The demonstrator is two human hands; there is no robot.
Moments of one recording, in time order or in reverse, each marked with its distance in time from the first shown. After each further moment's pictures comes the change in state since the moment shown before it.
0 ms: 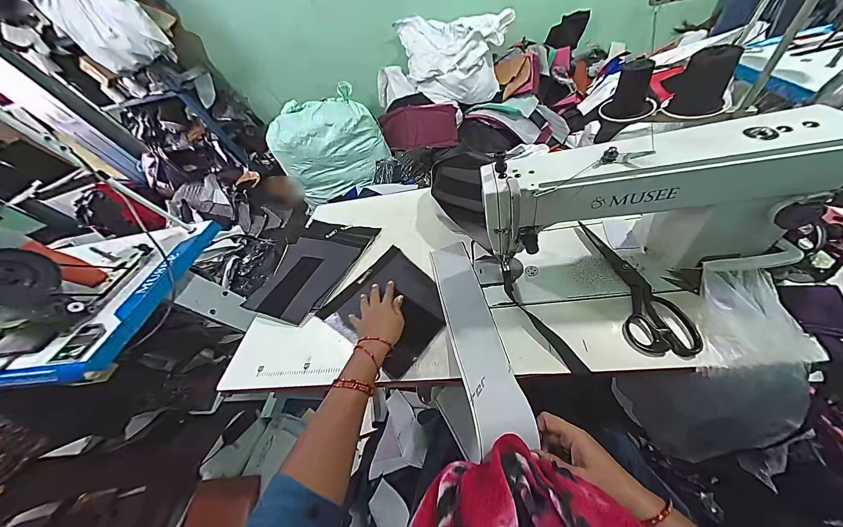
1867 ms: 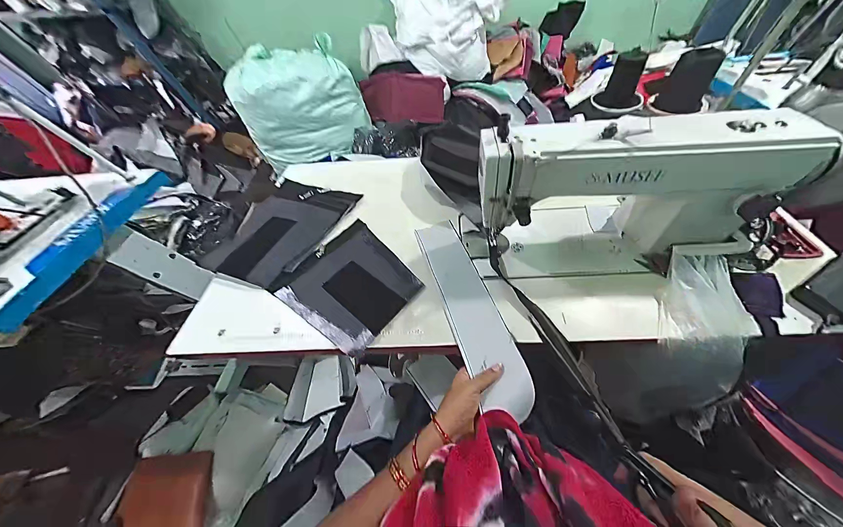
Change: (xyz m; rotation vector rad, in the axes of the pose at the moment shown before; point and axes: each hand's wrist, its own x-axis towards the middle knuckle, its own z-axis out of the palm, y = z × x) left_hand -0.199 0.094 0.079 -1.682 -0.635 -0.168; right_hand -0.145 -0.015 -0.060 0.069 -0.048 0.234
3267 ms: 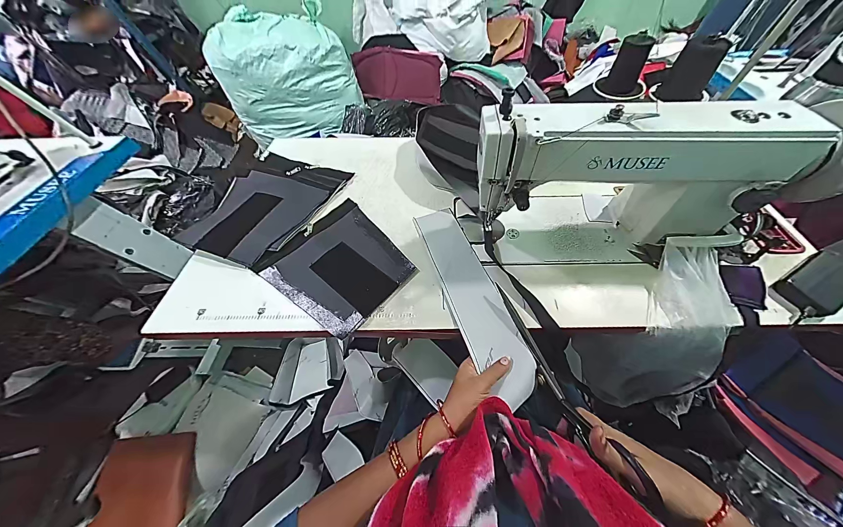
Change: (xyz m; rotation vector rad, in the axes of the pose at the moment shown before) left_hand -0.005 -0.012 0.016 0.047 -0.025 0.090; right_hand 0.050 -0.014 0.017 -0.145 0.004 0.059
